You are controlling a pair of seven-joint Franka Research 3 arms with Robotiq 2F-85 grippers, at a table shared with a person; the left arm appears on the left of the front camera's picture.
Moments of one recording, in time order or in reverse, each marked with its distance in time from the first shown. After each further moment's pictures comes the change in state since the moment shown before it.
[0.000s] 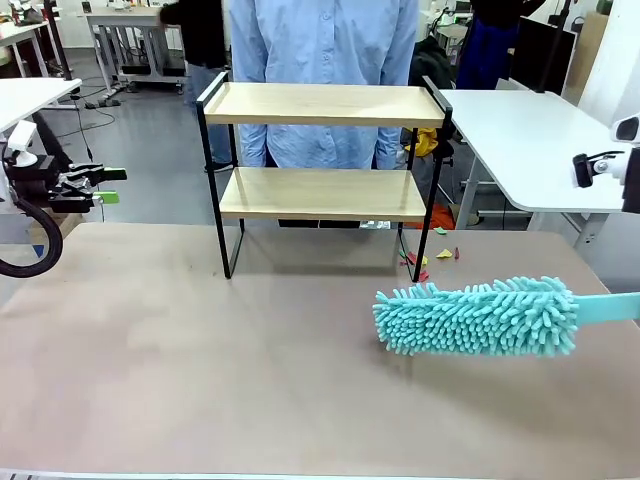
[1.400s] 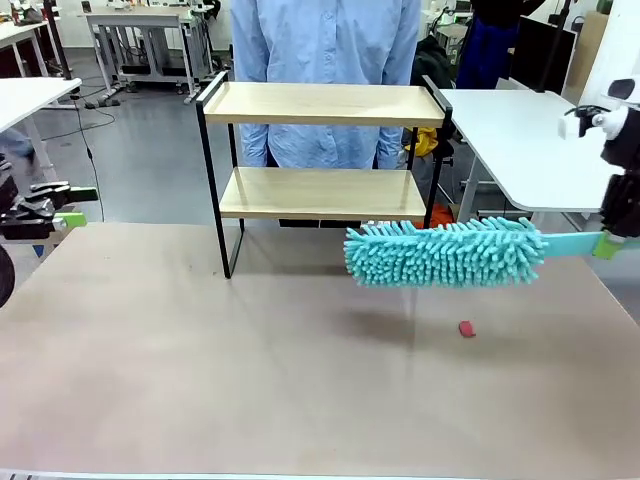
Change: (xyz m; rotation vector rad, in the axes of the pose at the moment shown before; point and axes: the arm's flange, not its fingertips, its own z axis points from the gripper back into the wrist) left arm 0.036 -0.137 0.018 0.042 0.000 0.094; right arm 0.031 -0.101 0.030 -0.081 -0.261 0.383
